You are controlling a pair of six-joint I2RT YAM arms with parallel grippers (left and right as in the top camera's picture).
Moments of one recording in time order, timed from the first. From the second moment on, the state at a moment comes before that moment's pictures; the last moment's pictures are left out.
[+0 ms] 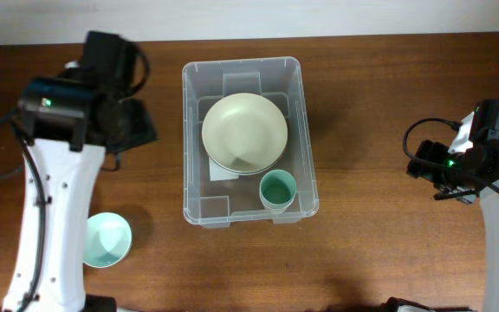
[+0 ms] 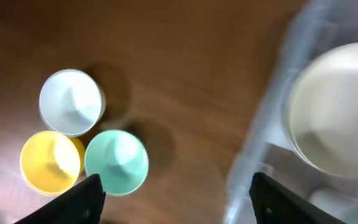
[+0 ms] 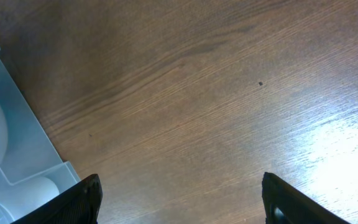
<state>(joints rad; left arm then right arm) -0.16 1.62 1.98 -1.62 -0.28 -0.53 -0.31 1.33 1.29 -1.19 -0.10 0.22</state>
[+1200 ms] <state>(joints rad) 0.09 1.67 1.00 -0.90 -0.08 -0.45 -0.31 1.33 1.29 -1.19 -0.10 0.22</state>
